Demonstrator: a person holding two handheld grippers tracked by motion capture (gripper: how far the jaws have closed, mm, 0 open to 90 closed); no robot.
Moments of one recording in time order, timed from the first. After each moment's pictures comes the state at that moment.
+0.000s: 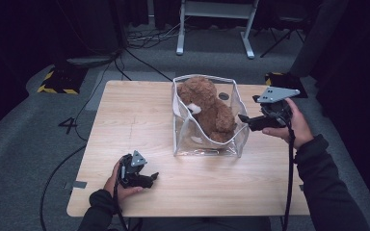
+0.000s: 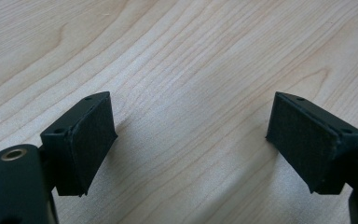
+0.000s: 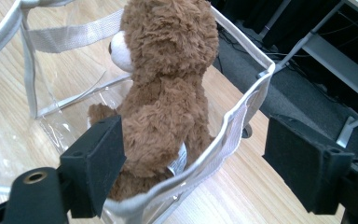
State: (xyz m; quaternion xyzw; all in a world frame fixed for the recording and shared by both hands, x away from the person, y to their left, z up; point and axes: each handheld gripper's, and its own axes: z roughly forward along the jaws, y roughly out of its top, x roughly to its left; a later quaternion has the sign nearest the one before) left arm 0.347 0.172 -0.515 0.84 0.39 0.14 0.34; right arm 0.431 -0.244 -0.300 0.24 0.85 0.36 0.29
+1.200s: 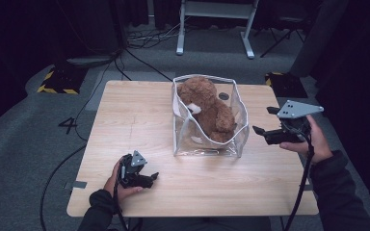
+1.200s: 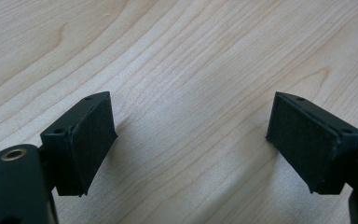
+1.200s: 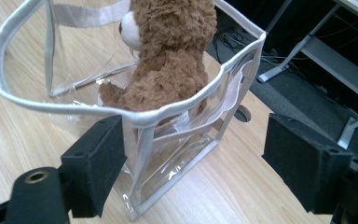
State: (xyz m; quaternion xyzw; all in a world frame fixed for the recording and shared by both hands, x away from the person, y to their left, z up) left arm 0.347 0.172 -0.515 0.84 0.39 0.14 0.34; right arm 0.397 -0.284 -0.311 0.24 0.85 0.38 0.29
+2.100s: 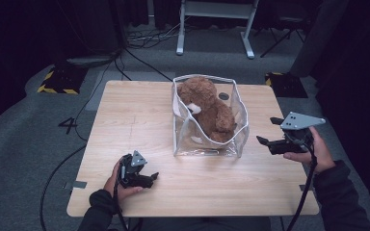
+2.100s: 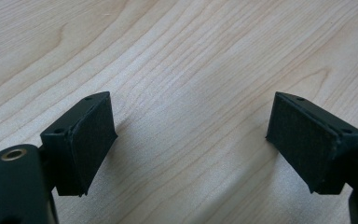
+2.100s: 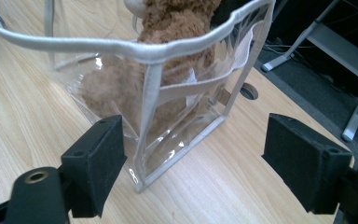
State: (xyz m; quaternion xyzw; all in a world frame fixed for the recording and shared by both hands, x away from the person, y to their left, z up) left arm 0.347 0.172 -0.515 0.84 0.39 0.14 0.34; right arm 0.386 -0.303 -0.341 0.25 0.85 0.37 0.28
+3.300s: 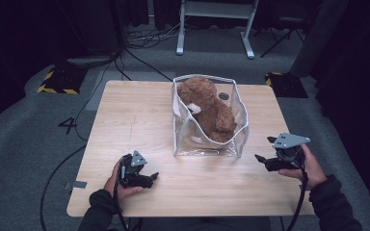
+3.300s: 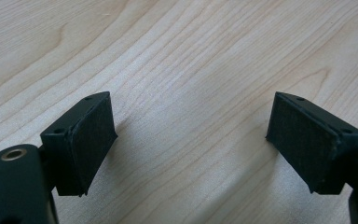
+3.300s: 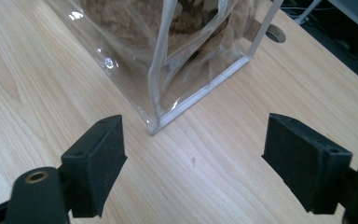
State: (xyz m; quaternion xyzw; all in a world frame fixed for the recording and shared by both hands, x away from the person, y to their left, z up) left arm 0.347 0.172 -0.515 0.84 0.39 0.14 0.34; right arm 0.377 -0.314 -0.410 0.26 0.87 0.32 0.26
